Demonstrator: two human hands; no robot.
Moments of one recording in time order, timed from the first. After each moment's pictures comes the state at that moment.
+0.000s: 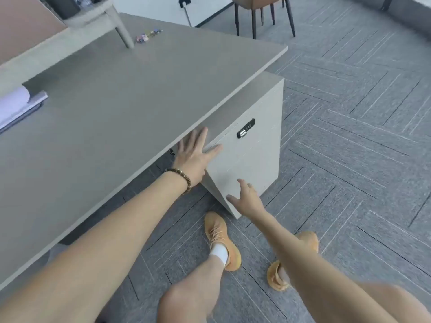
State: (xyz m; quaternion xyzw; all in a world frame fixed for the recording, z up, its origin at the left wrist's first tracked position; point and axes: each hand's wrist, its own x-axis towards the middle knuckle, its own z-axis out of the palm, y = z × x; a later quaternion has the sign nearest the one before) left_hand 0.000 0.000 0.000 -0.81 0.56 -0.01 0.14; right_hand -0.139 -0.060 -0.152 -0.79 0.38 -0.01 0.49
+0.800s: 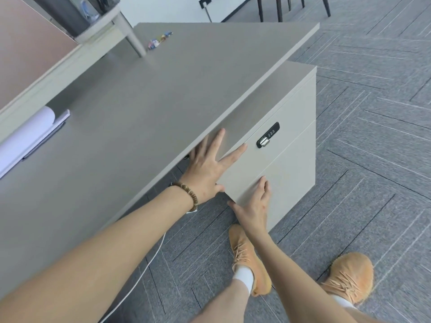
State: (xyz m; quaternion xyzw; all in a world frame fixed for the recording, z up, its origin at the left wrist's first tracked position) left_hand 0.024 -0.024 -0.014 -0.80 0.57 -0.03 0.15; right_hand -0.057 -0.050 -0.210 -0.66 0.47 -0.20 0.55
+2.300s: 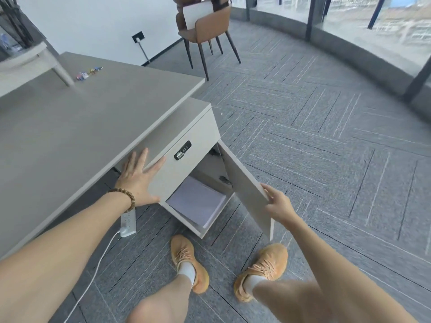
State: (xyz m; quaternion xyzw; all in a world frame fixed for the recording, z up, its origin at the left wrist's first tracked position) left_hand -0.011 -0.028 -0.002 -0.85 0.50 0.01 0.19; right_hand -0.342 -0.199 -0.171 -0.71 0.45 -0.14 0.52
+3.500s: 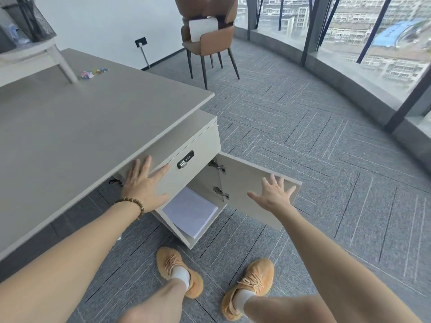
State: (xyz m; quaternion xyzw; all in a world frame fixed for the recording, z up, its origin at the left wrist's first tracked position) left_hand -0.017 -0.030 -0.011 -0.88 0.47 0.01 0.07; right_hand -0.296 -0.246 -0.126 -0.83 0.52 0.06 0.21
